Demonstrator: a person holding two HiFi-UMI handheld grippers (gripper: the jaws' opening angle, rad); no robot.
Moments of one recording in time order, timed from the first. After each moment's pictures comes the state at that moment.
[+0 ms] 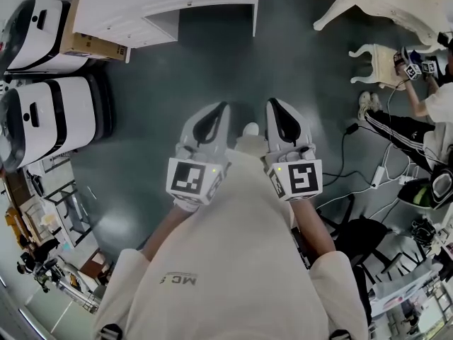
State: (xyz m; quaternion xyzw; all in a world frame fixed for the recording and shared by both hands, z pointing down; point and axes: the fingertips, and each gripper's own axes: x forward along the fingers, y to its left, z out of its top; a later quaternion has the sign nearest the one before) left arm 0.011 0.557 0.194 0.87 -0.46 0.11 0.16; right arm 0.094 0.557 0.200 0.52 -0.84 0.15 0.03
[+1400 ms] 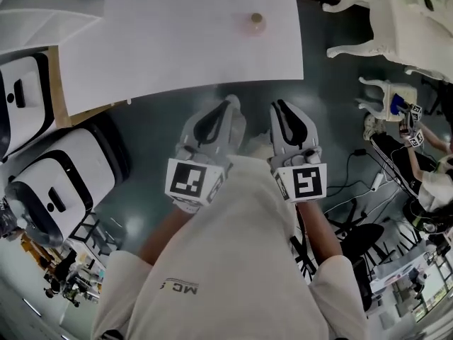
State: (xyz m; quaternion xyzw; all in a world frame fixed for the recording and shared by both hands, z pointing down) left arm -0.141 -0.024 0.251 0.88 -0.39 0.13 0.23; right arm -0.056 -0.007 0.260 0.55 -0.81 0.17 0.11
